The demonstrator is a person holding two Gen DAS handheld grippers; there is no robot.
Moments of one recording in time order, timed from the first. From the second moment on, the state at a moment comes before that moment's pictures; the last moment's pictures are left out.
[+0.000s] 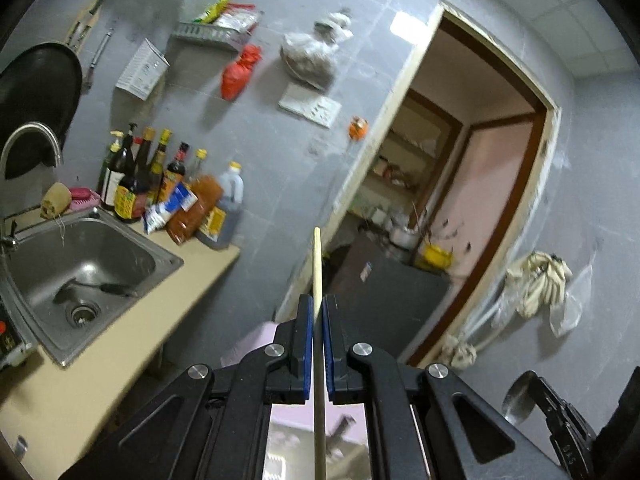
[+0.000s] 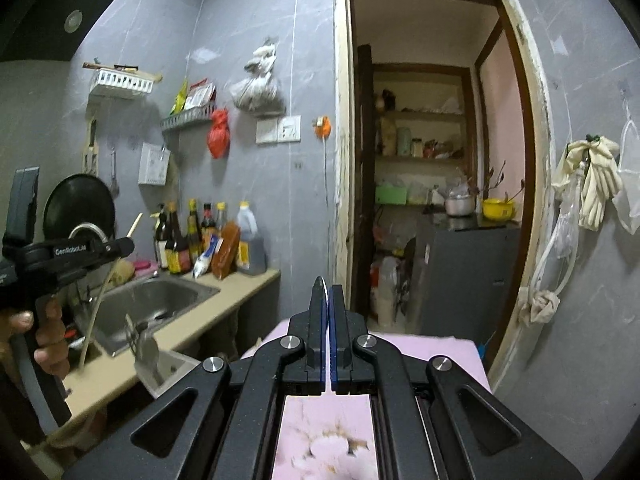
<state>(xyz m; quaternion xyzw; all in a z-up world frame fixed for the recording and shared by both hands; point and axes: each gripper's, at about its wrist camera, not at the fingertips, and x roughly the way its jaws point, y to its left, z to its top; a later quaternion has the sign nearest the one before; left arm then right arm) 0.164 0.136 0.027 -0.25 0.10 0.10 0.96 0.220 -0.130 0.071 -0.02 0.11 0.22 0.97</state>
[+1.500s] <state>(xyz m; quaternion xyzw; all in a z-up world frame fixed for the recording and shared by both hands) 0.200 0.131 -0.045 -0.18 0.00 0.27 0.95 0.250 -0.025 -0.018 -0.07 0.05 0.19 0.98</state>
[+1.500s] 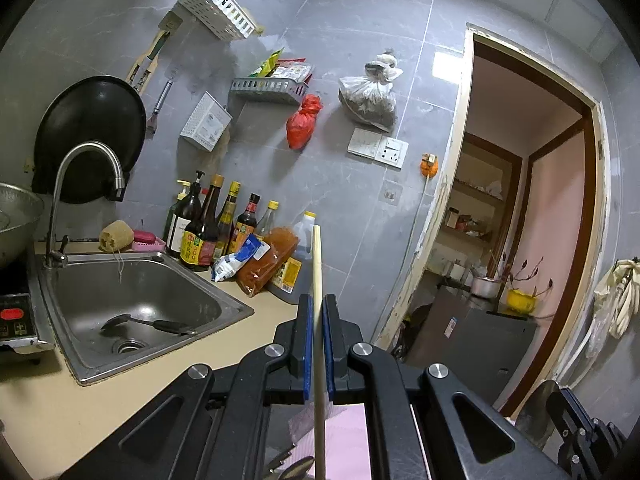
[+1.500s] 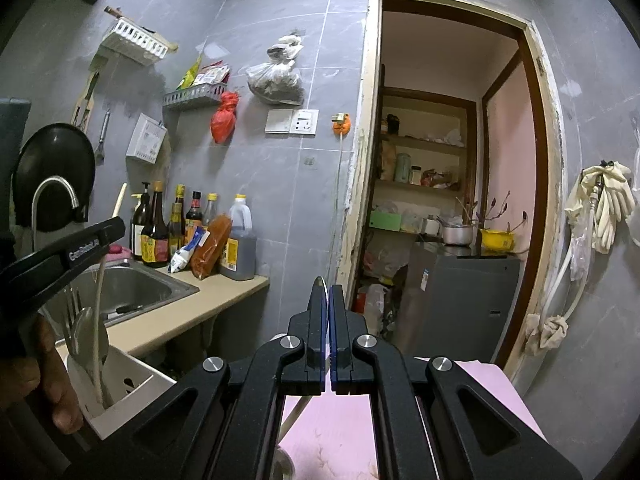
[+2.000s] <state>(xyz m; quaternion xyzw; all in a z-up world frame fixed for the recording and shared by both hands) 0.195 0.120 -0.055 -0.14 0.03 0.23 0.96 0.239 -0.024 -0.022 -0.09 0.06 0.21 0.97</state>
